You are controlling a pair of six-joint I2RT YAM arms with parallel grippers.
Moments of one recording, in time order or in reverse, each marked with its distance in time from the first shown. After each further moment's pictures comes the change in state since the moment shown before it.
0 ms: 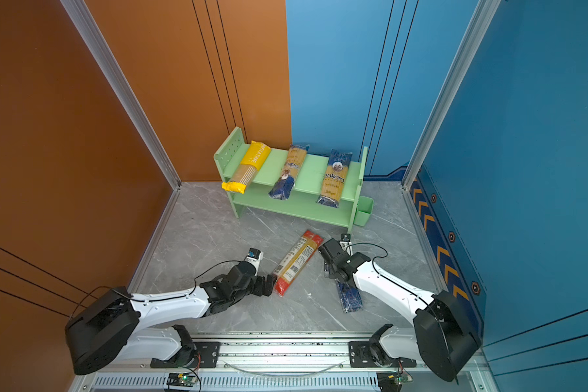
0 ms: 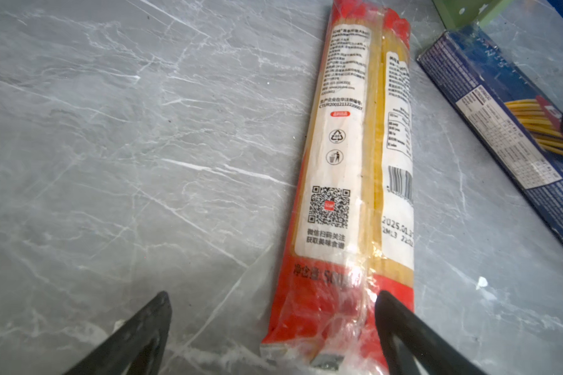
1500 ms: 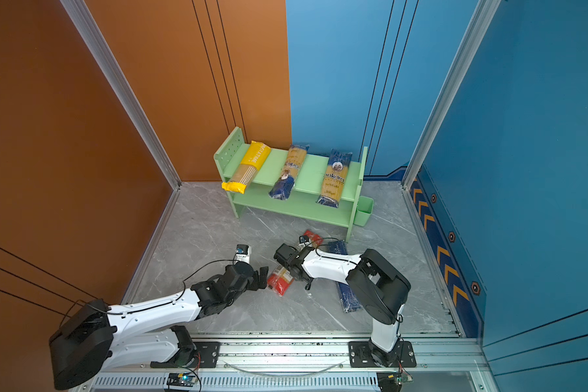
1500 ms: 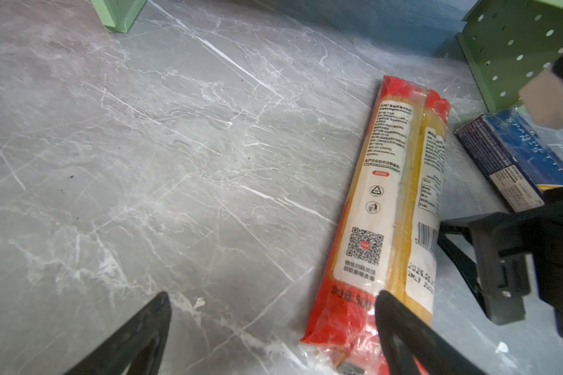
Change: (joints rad) left arm -0.018 -0.157 0.027 -0.176 -0.254 -0.135; right arm 0.274 0.489 0.320 -0.034 0.115 0.057
